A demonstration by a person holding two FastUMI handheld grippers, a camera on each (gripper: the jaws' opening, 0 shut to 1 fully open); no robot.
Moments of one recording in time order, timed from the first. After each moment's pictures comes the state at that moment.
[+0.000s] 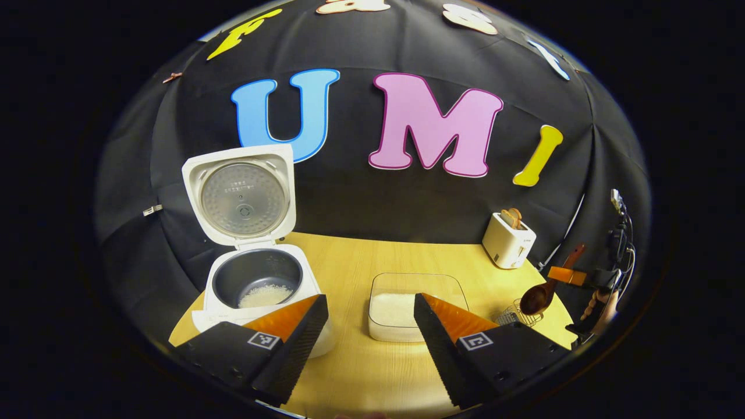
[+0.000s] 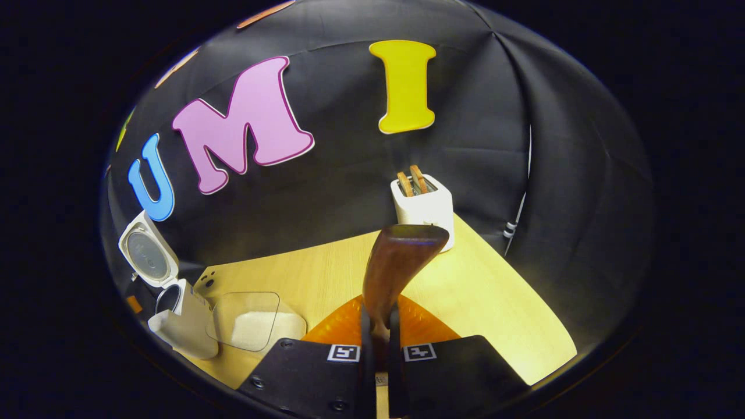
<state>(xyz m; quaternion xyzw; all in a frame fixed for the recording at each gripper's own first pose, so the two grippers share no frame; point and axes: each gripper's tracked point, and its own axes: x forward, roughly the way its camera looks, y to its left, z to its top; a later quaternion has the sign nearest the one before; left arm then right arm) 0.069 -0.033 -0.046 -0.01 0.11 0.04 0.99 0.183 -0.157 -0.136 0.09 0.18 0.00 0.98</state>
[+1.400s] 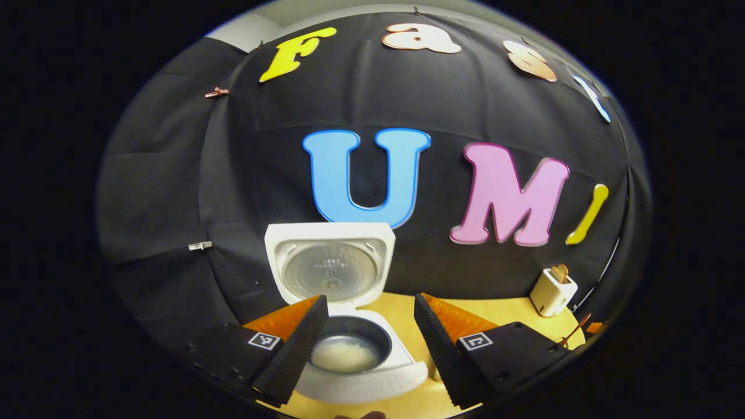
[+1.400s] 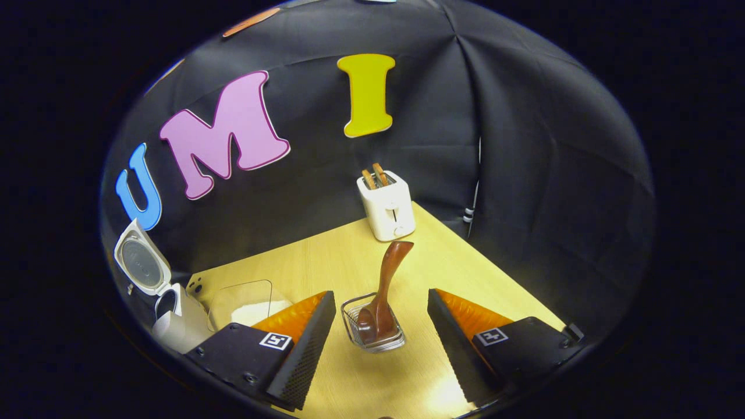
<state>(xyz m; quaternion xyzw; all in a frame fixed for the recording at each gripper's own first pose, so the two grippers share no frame) 0.059 0.153 0.094 -0.04 -0.02 0.15 0.99 0.094 -0.167 -0.113 0.09 0.18 -0.10 0.97</state>
